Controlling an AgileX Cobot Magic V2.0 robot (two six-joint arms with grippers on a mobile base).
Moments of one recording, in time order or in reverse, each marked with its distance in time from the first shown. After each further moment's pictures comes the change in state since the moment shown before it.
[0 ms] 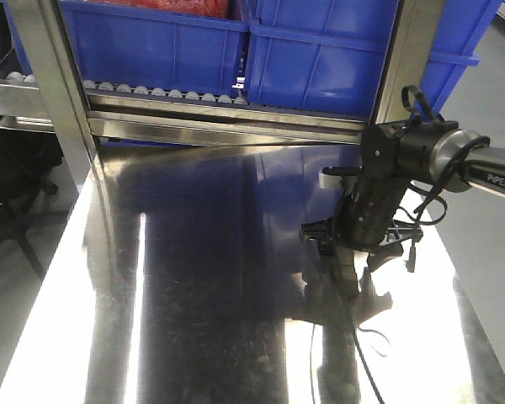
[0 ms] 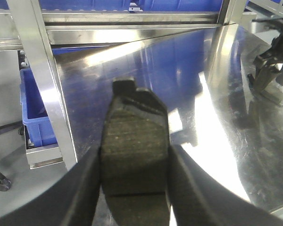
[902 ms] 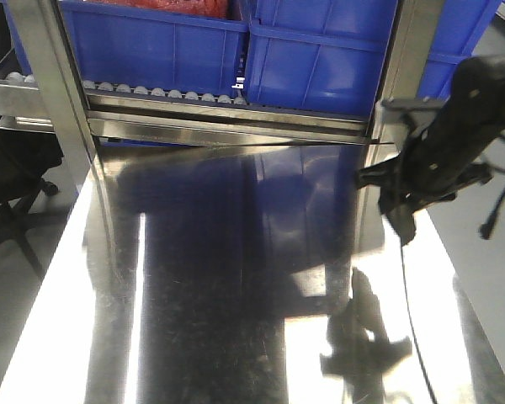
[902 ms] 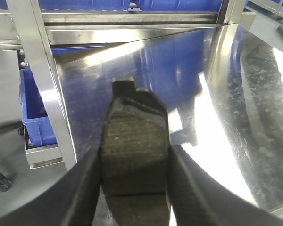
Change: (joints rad) left arm 0.000 0.000 0.000 0.000 0.001 0.000; right arm -0.129 -0.279 0.004 -0.031 0.015 -0.158
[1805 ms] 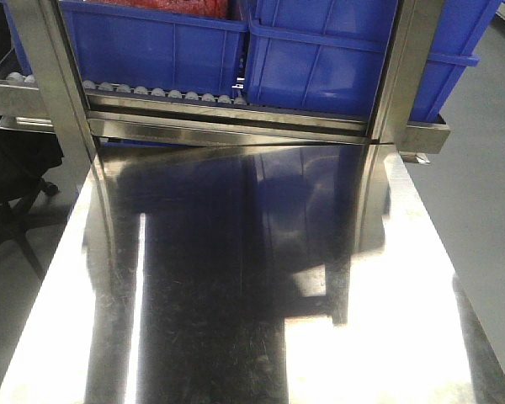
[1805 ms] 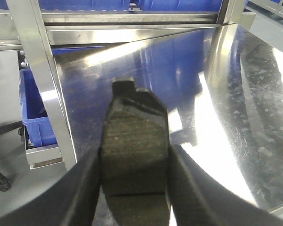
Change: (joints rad) left arm 0.000 0.000 0.000 0.000 0.000 0.000; right arm -0.004 -1.018 0.624 -0.142 -0.250 0.025
